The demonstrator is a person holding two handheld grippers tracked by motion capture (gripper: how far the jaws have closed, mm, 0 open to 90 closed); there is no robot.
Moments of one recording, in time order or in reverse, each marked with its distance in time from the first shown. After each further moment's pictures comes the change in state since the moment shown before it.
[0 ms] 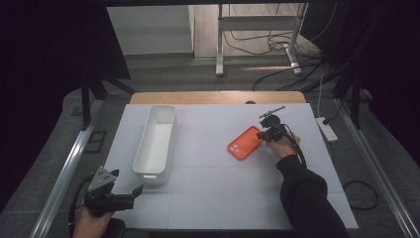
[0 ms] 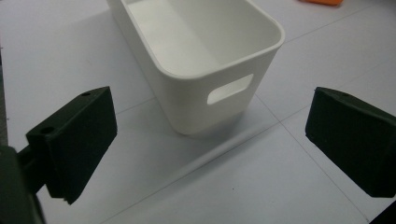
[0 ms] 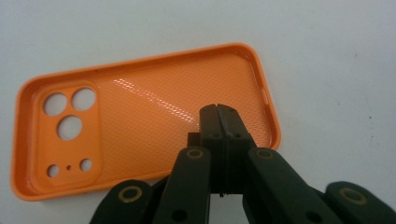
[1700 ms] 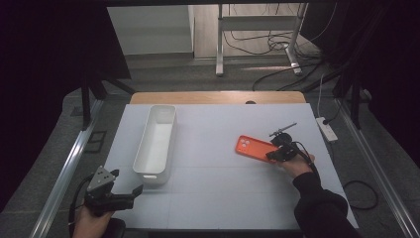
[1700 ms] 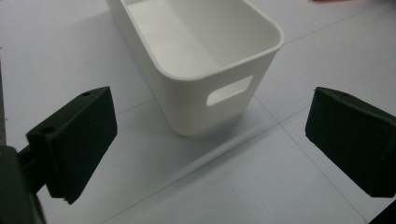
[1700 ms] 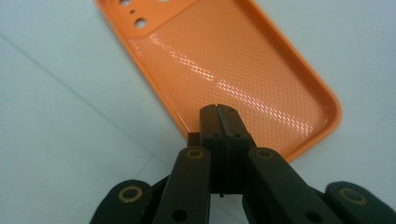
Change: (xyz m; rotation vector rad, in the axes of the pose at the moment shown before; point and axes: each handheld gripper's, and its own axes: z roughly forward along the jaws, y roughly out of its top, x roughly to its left) left arm 0.001 0.000 0.000 -0.004 -0.006 -0.005; right arm 0.012 -0.059 -0.036 0.107 0.074 -0.001
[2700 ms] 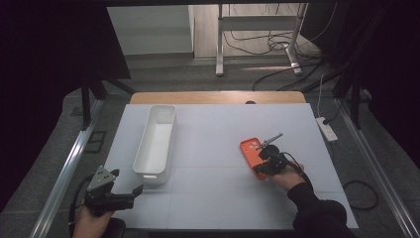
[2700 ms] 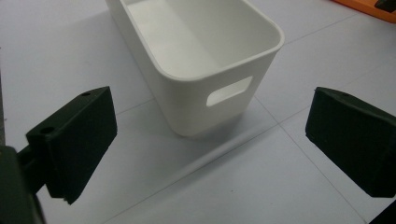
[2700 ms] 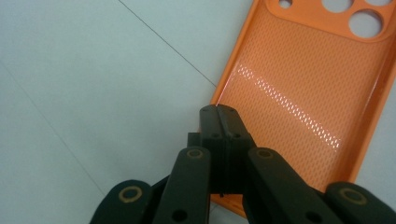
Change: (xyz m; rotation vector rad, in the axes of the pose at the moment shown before) left arm 0.000 0.000 0.000 -0.001 -0.002 -0.003; right arm 0.053 -0.010 0.002 0.031 0.118 -0.112
